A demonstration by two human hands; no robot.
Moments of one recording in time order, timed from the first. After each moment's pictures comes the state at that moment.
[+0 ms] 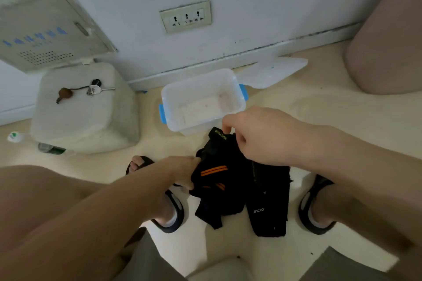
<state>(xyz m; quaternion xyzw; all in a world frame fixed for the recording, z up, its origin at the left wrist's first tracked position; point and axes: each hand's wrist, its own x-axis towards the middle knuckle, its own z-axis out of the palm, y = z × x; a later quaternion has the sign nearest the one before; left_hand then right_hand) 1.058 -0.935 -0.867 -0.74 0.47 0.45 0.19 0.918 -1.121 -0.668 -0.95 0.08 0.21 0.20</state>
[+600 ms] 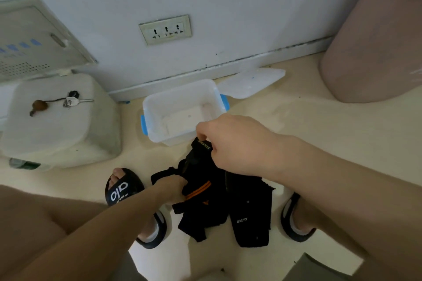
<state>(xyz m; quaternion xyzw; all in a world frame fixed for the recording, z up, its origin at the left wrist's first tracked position) 1.030 -0.940 -0.907 -0.76 0.42 0.46 0.14 0.919 -1.124 -0.661 -0.96 0.09 0.20 0.19</state>
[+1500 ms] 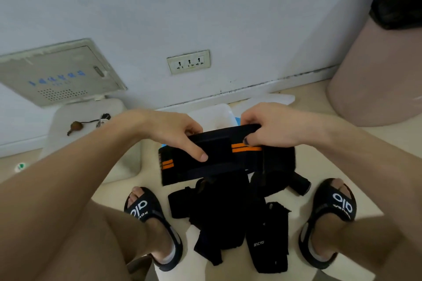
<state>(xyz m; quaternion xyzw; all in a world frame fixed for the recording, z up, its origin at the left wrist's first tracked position) 1.114 -0.998 -0.635 -0.73 0.45 0.51 -0.04 0.933 -1.164 -0.615 -0.91 0.18 0.21 0.30</state>
